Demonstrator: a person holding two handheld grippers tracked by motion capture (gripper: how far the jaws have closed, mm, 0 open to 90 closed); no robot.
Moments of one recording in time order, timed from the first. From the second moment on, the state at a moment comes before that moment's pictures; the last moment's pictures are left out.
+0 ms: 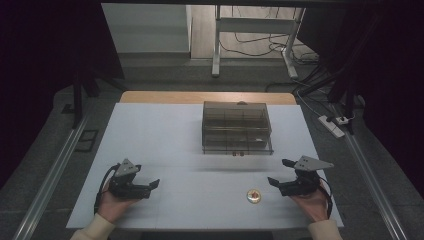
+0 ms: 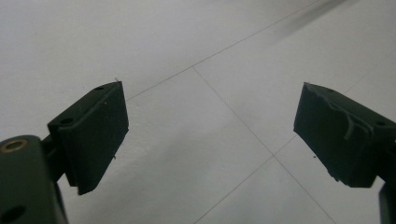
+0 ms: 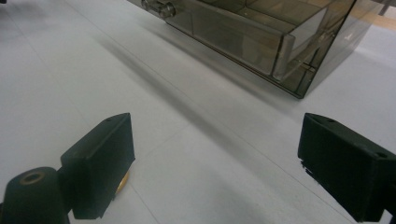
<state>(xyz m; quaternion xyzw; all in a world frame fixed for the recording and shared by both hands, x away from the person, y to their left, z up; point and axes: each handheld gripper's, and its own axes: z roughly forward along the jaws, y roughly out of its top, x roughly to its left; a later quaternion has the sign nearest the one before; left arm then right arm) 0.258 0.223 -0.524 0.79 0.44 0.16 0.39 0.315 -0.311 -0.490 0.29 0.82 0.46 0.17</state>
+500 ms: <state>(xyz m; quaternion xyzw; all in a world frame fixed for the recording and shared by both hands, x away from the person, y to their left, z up) 0.258 0.223 -0.524 0.79 0.44 0.16 0.38 0.311 -0.300 -0.488 0.28 0.83 0.45 0.16</state>
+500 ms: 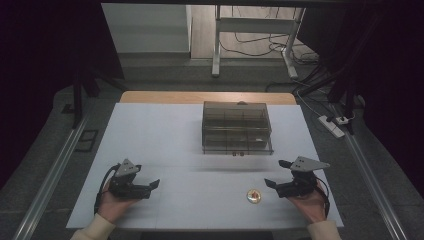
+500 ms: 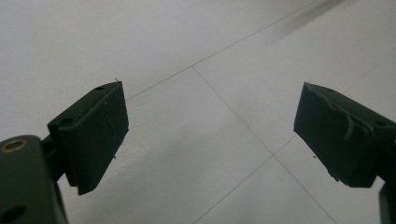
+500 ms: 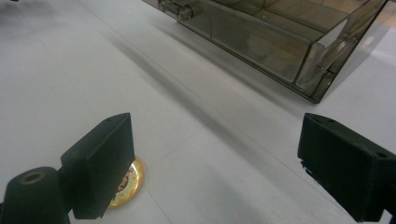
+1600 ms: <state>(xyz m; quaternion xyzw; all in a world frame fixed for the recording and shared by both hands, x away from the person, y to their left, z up) 0.259 0.221 -0.524 0.79 0.44 0.16 0.38 0.304 -0.263 -0.488 0.23 0.87 0.42 0.12</state>
